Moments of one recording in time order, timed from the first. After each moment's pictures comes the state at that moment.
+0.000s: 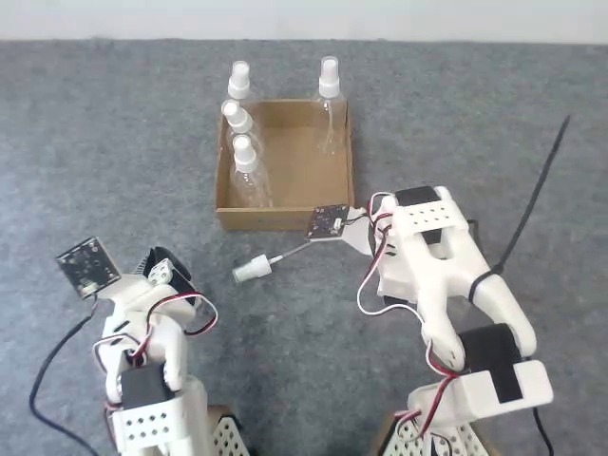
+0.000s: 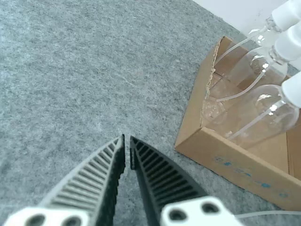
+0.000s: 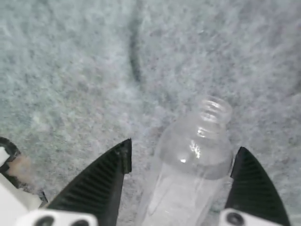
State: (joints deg) left arm -17.8 -103.2 97.5 51.9 27.7; right arm -15.9 0.4 29.5 76.0 62.6
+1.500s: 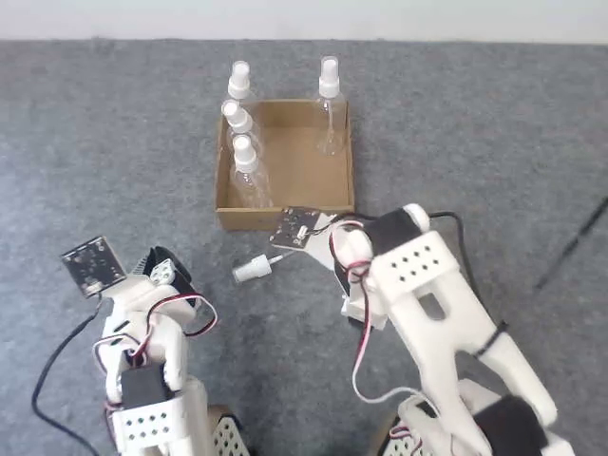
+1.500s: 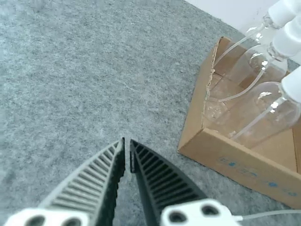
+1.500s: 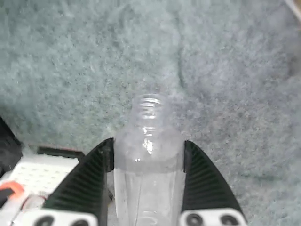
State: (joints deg) left arm -17.8 -103.2 97.5 51.9 24.0; right arm -31.7 -22.2 29.5 91.5 38.2
